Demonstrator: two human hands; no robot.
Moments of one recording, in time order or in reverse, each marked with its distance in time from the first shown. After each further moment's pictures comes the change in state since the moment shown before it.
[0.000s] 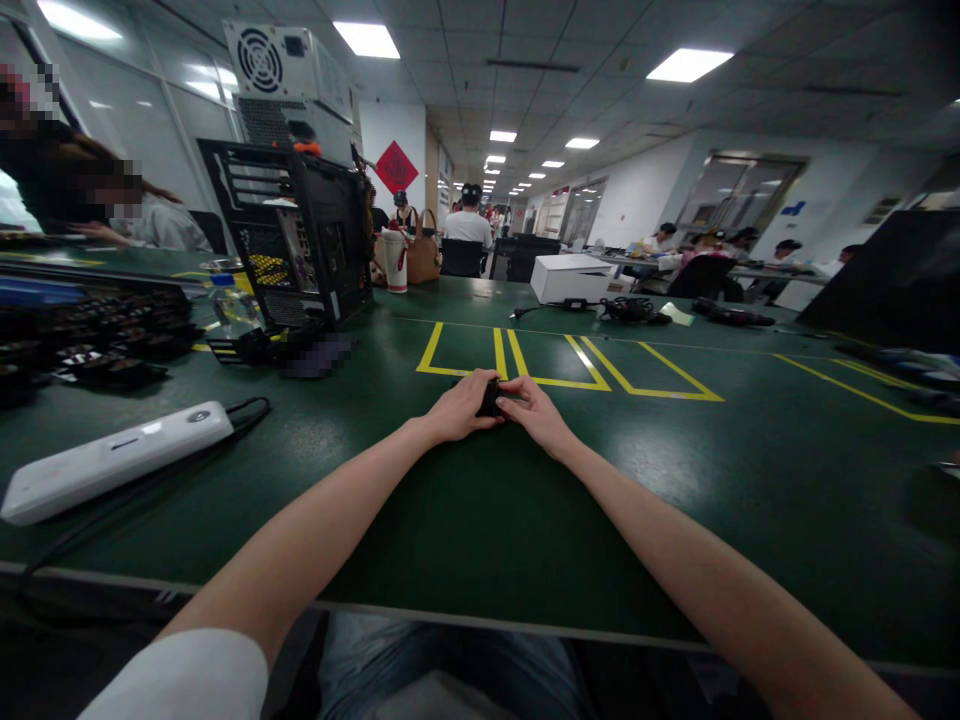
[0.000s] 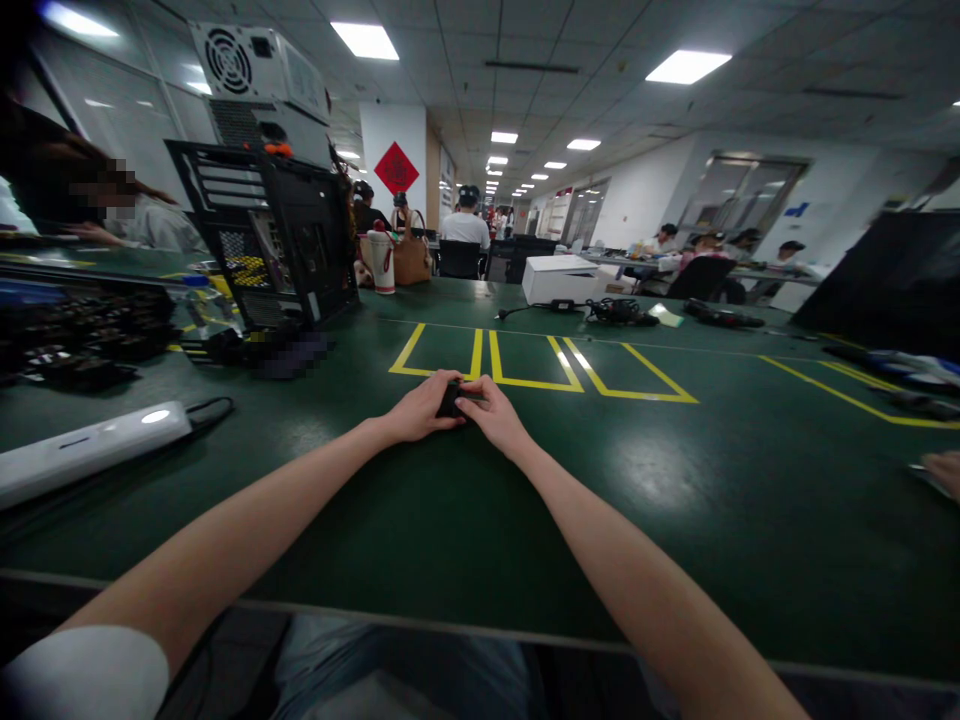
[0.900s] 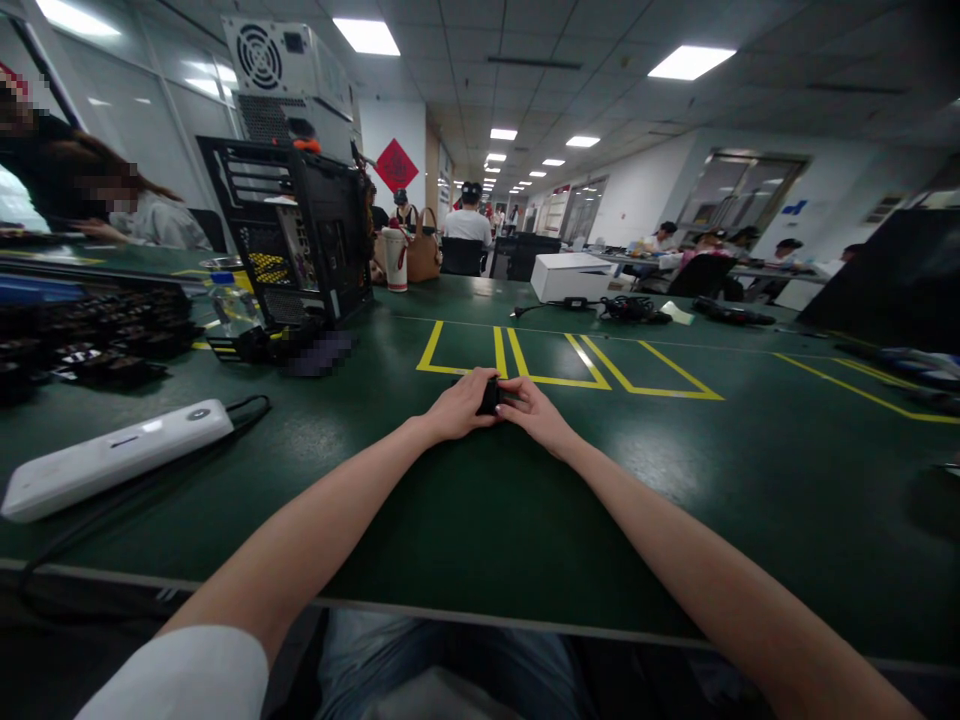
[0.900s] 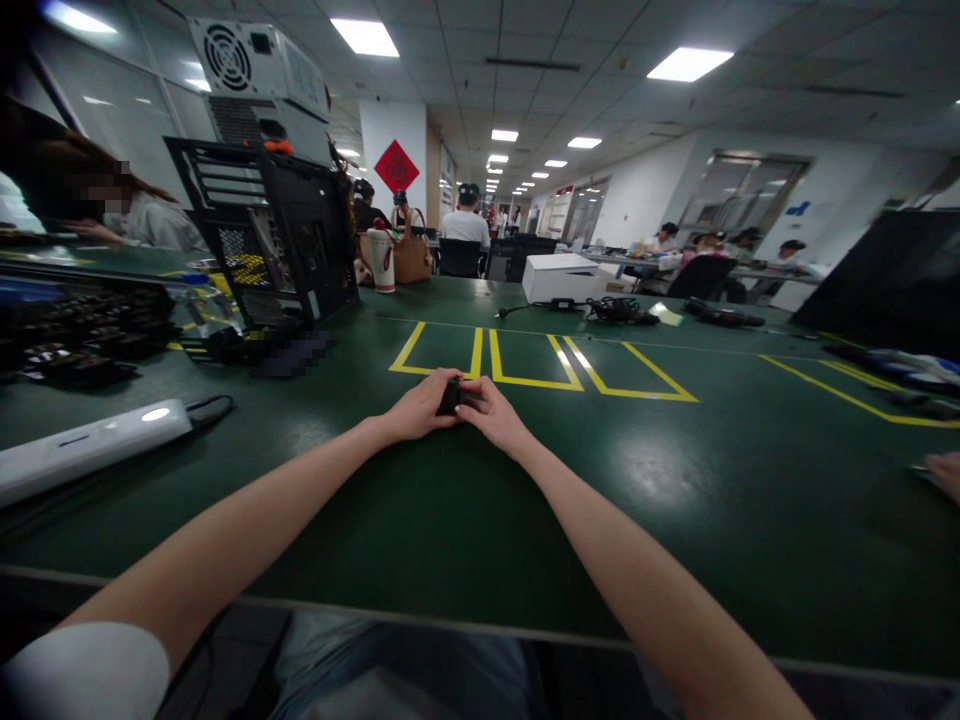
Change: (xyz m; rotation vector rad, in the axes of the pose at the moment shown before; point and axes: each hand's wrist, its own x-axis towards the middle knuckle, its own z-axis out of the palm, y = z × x) left_hand 0.000 0.001 0.001 0.004 0.001 -0.028; right_hand -0.001 0.000 -0.001 0.050 -0.061 -0.004
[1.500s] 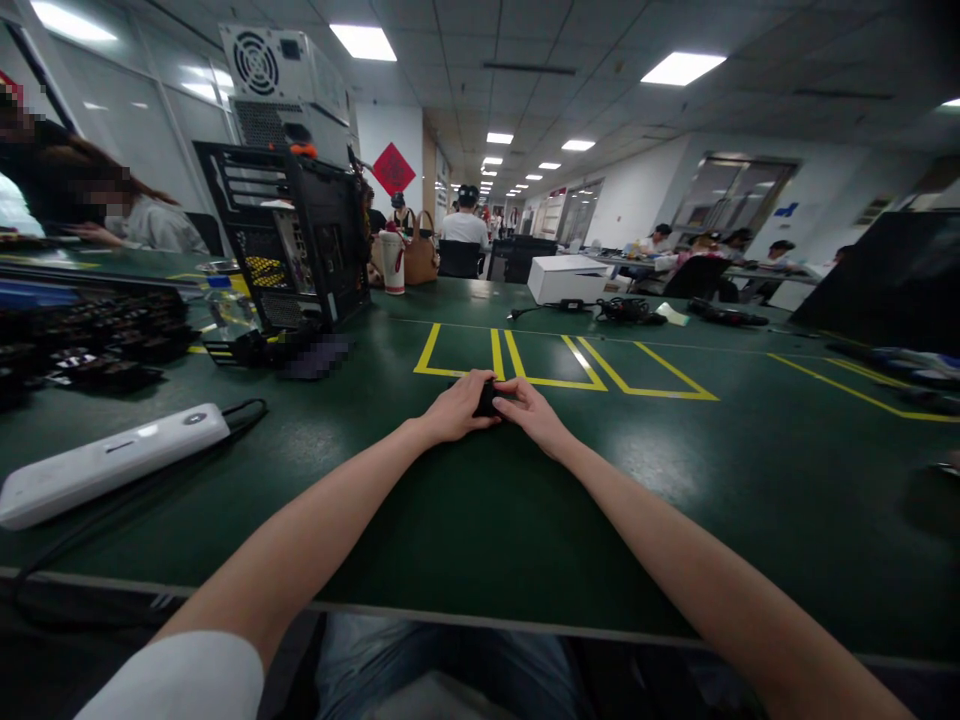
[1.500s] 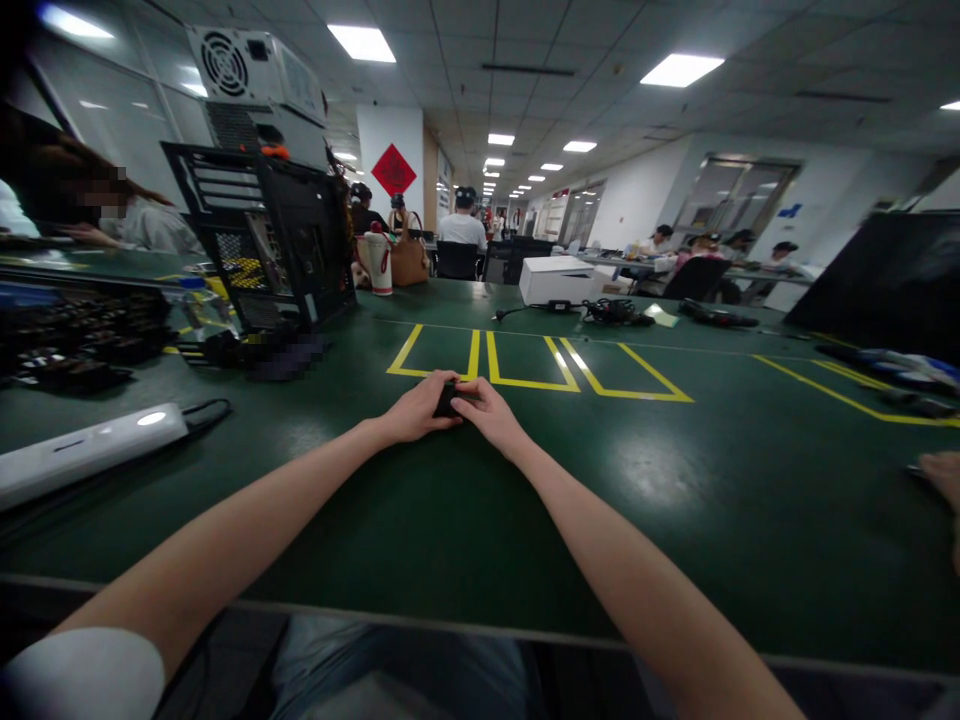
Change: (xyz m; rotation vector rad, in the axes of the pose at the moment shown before) left_hand 0.001 -0.001 0.001 0.012 0.009 0.017; right_hand 0.000 -0.002 0.002 0.001 0.037 0.018
